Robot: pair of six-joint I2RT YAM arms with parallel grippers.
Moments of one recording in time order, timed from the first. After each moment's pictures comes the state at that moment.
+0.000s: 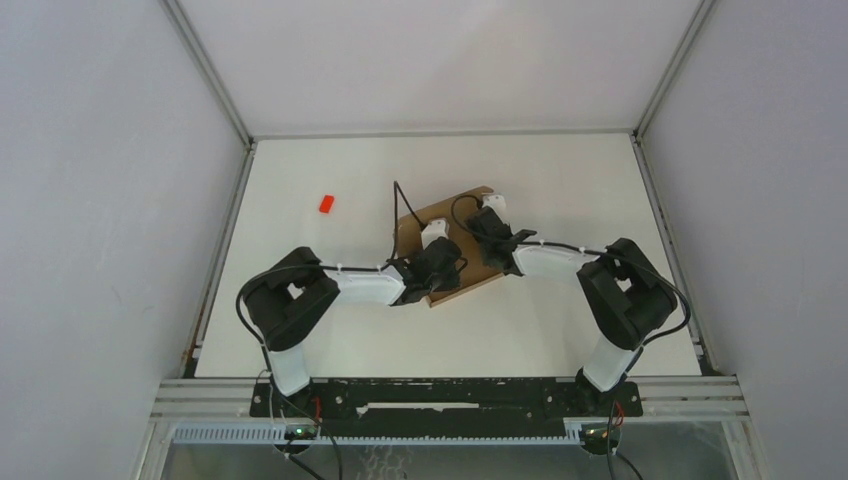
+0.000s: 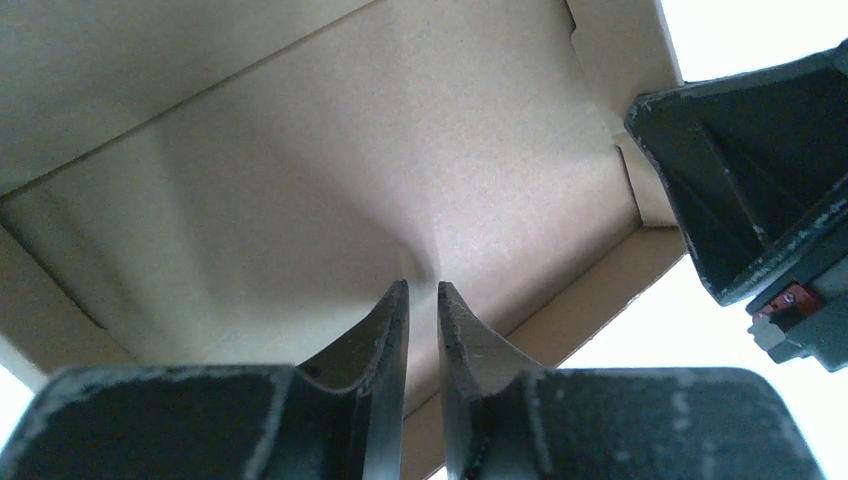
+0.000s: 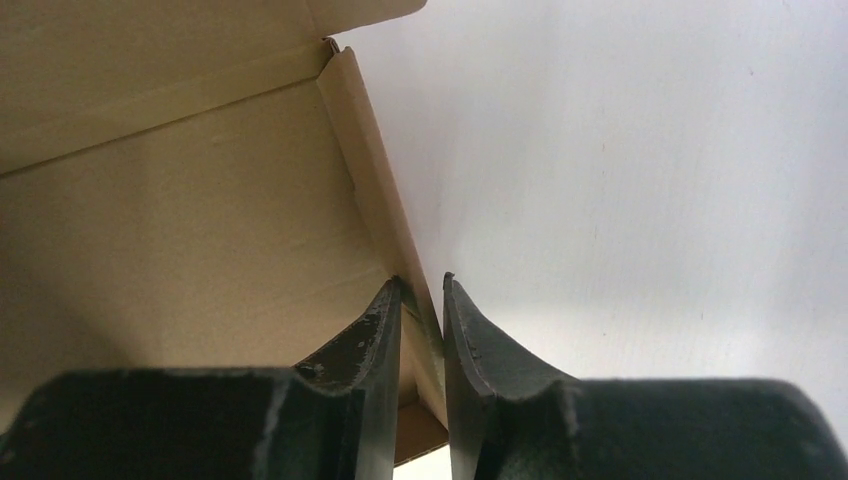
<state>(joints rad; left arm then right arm) -0.93 1.82 0.94 0.07 -0.29 -0.84 0.63 1.70 0.94 -0.24 0.44 0.33</state>
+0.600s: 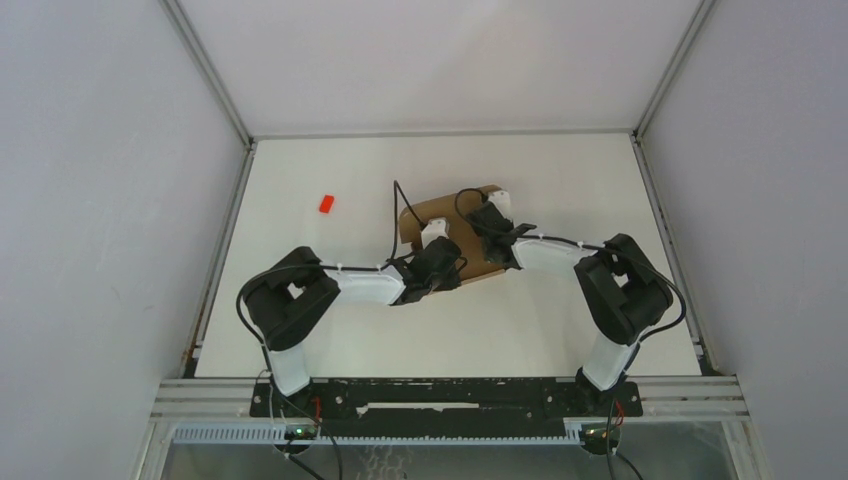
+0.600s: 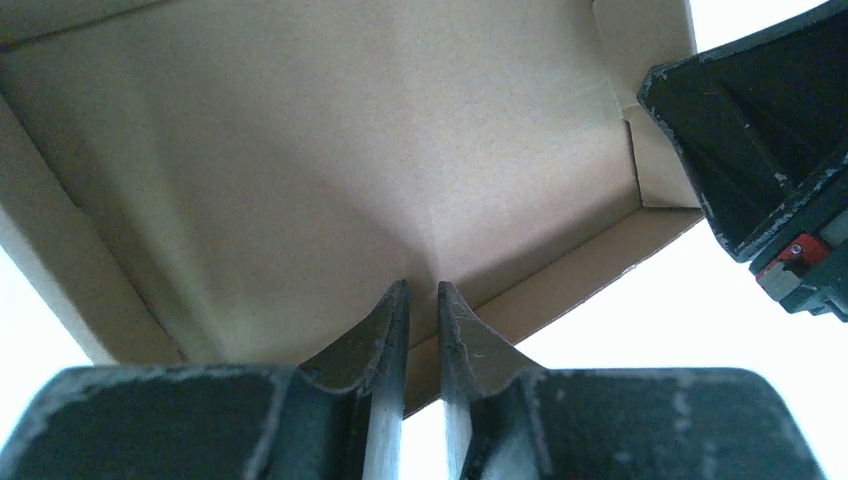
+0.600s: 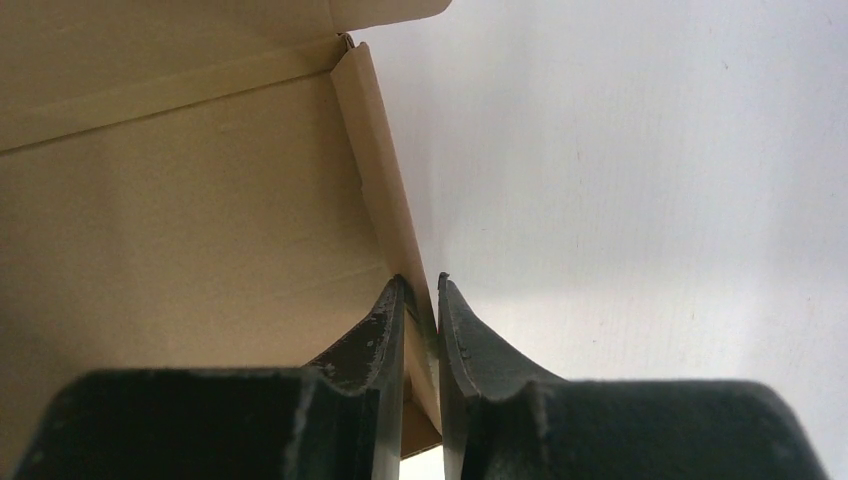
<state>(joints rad) -0.93 1.82 0.94 0.08 -0.28 -0.84 0.60 1.74 0.99 -0.28 0.47 0.39</state>
